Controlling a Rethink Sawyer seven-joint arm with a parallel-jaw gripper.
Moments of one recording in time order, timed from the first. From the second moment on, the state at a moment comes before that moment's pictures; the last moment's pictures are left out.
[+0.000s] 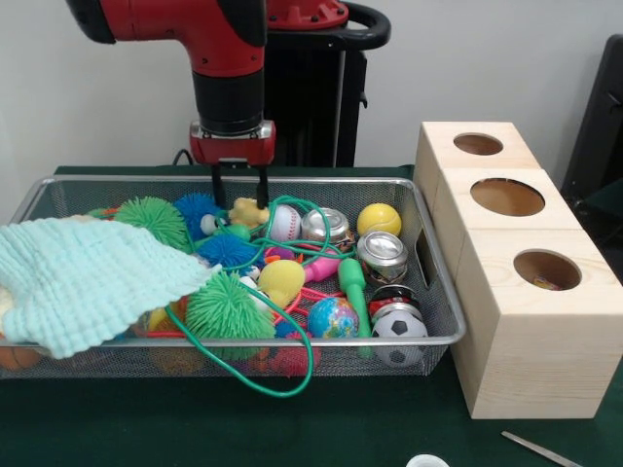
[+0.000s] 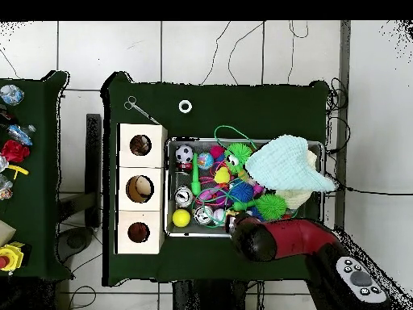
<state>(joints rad) -0.73 -0.63 0.32 1.96 -0.70 0.35 1.92</state>
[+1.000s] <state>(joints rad) -0.71 -0.61 0.32 1.96 -0.70 0.34 1.92</state>
